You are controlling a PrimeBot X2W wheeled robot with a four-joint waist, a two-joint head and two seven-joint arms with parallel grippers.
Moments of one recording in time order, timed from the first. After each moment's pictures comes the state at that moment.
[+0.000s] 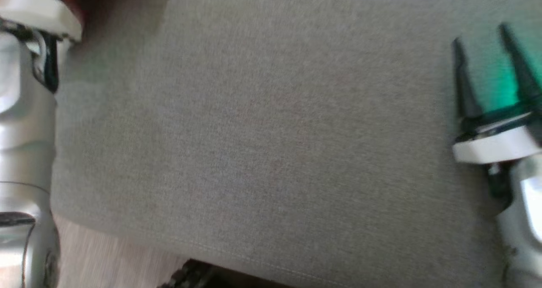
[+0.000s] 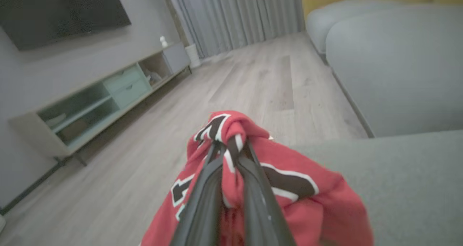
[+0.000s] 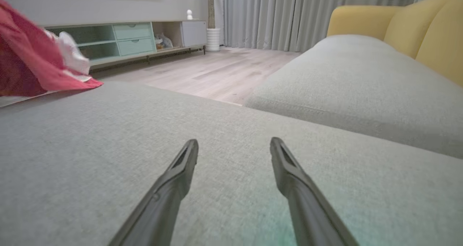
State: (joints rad) left arm -1.10 0.26 -0.07 0.96 -0.10 -0.08 -0.25; right arm -0.36 -0.30 0.10 0.18 0.08 0.13 -0.27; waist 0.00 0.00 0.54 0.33
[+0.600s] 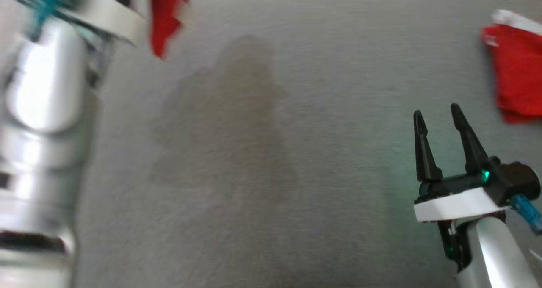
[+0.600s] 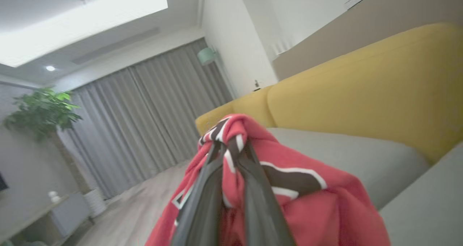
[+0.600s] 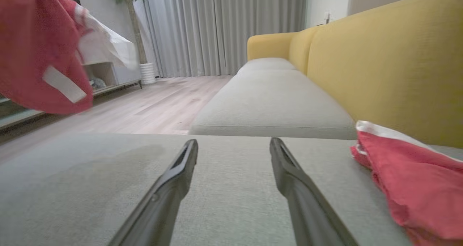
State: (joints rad) left arm -1.05 0.27 -0.31 0.61 -0.02 -0.12 -0.22; right arm -0.14 -0.10 0.07 0.16 0.11 0.13 -0.26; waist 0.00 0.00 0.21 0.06
